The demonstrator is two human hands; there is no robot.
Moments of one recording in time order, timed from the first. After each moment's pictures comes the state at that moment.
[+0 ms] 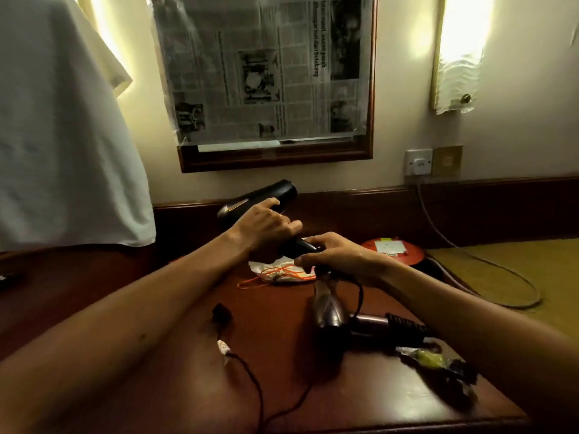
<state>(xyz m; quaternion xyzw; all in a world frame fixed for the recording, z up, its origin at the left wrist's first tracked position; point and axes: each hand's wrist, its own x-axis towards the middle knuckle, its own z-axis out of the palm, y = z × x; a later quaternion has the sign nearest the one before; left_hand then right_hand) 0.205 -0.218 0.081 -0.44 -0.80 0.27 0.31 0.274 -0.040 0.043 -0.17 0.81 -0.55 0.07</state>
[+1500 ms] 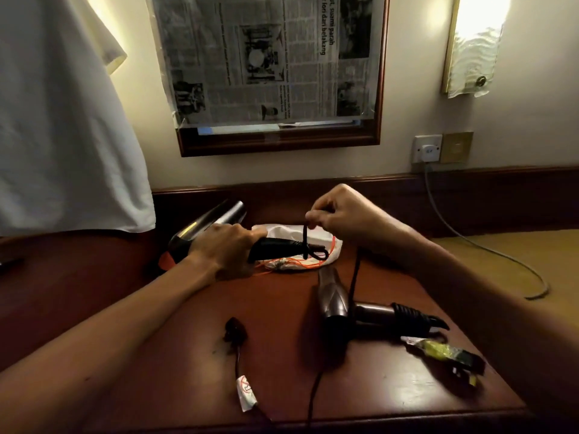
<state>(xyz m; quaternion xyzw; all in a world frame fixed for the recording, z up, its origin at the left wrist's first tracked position) 0.214 -0.284 0.038 -0.35 -0.89 0.09 0.27 0.288 -0.058 0.089 -0.14 0.91 -0.34 -0.18</state>
